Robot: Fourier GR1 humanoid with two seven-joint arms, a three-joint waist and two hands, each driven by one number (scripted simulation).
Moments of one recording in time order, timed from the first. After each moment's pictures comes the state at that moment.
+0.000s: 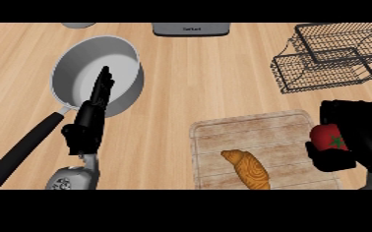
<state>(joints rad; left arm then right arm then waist) -0.11 0.03 -0.06 -1.59 -0.17 0.16 0.04 -0.09 -0.45 0.10 -1.96 1.15 0.55 0.40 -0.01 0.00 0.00</state>
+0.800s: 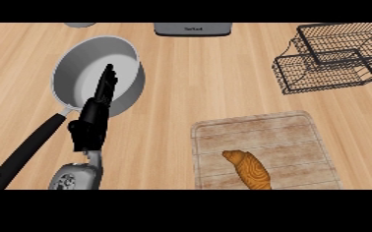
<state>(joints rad) -0.13 0.02 -0.07 -1.57 -0.18 0.17 0.05 -0.57 -0.46 -0.37 -2.13 0.76 0.99 0.61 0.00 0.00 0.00</state>
